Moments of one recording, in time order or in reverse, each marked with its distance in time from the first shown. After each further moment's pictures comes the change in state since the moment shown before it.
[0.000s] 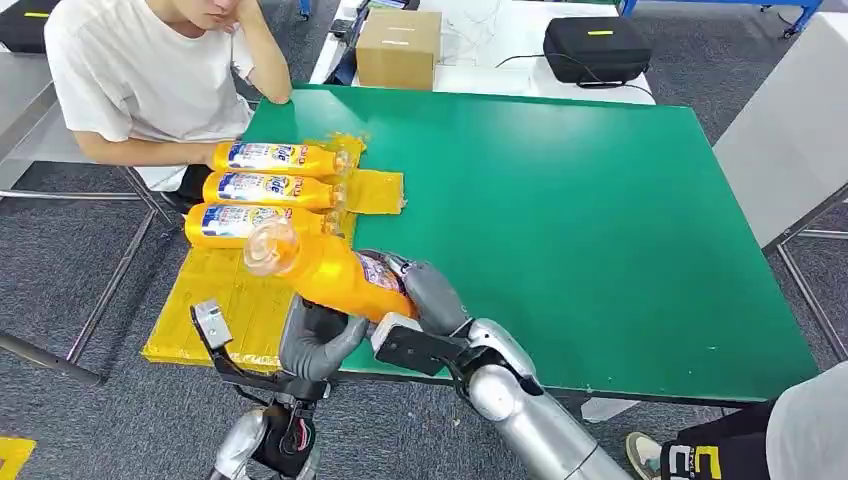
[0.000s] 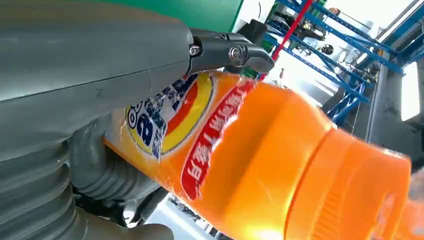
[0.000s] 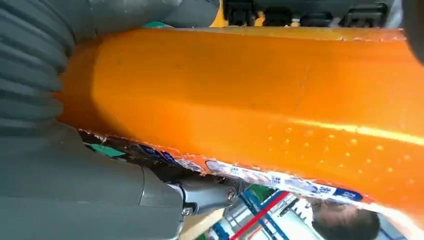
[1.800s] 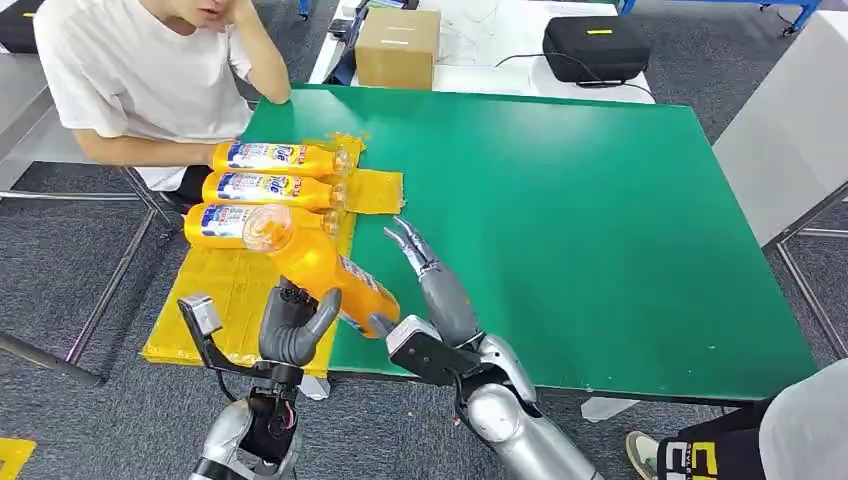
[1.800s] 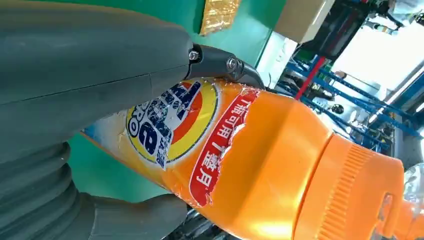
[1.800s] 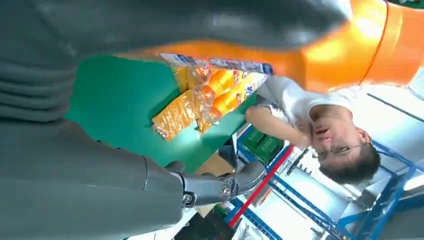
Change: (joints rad) left arm -0.024 -0.010 0.148 0.078 -0.128 0.112 0.011; right arm 0.111 0.021 -0.056 -0.097 -0.062 -0.193 -0.047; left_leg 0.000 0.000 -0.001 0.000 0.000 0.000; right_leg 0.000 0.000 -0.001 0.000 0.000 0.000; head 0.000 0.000
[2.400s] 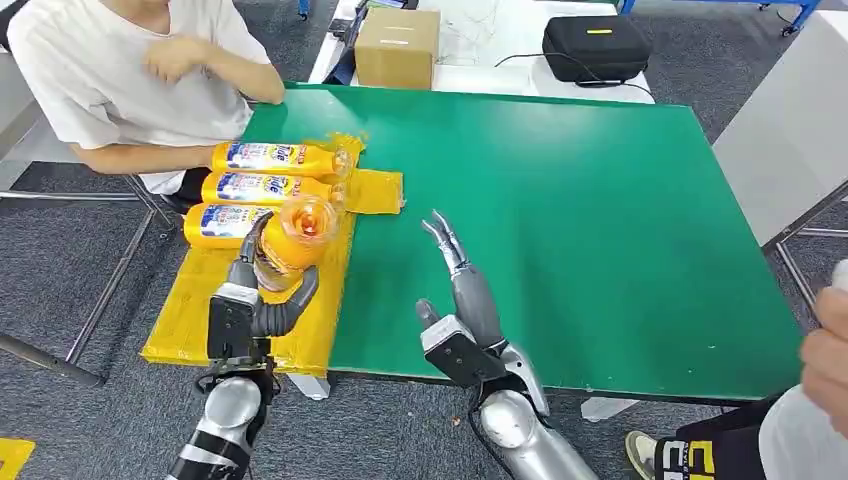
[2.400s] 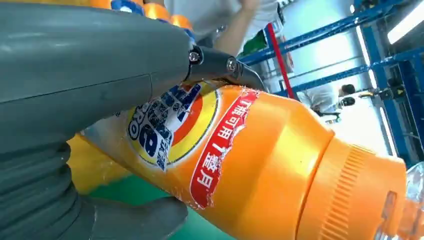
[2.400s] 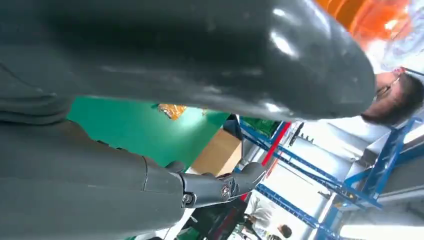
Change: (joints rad) left arm -0.101 0.069 0.026 0.061 -0.728 0.459 -0.103; right arm 0.072 0.007 -0.090 -0.045 -0.036 -0.063 -0.070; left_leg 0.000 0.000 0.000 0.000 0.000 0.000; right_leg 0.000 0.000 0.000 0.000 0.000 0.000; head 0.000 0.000
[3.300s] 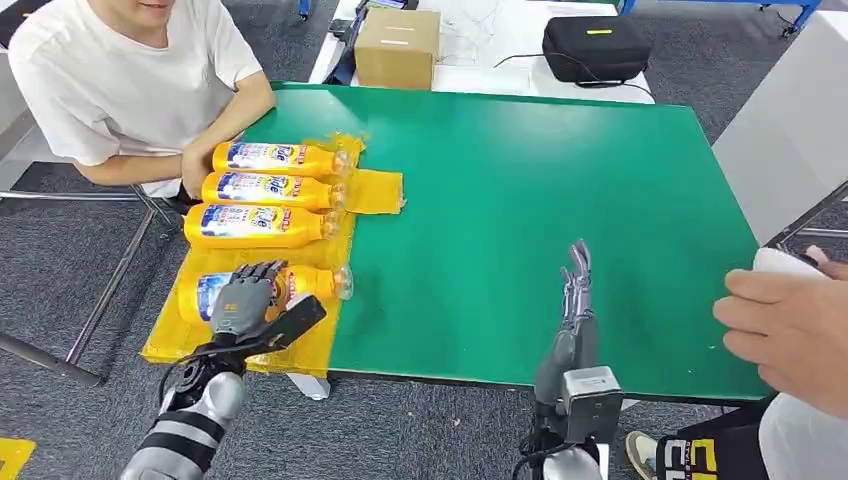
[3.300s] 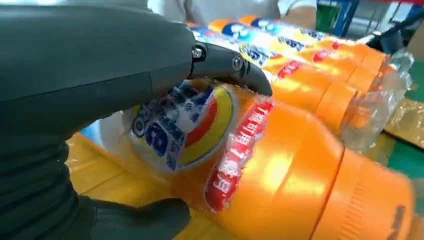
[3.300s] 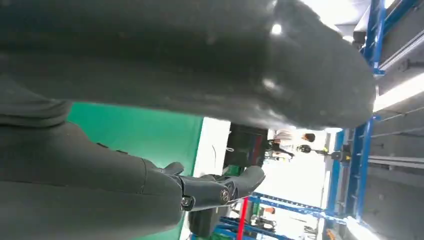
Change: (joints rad) left arm -0.109 0.130 0.090 0.300 -0.689 -0.244 0.399; right arm 0.323 0.061 -0.287 -0.315 -0.176 -0.027 -0.126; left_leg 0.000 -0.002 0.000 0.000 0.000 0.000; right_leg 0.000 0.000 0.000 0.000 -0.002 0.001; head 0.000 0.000
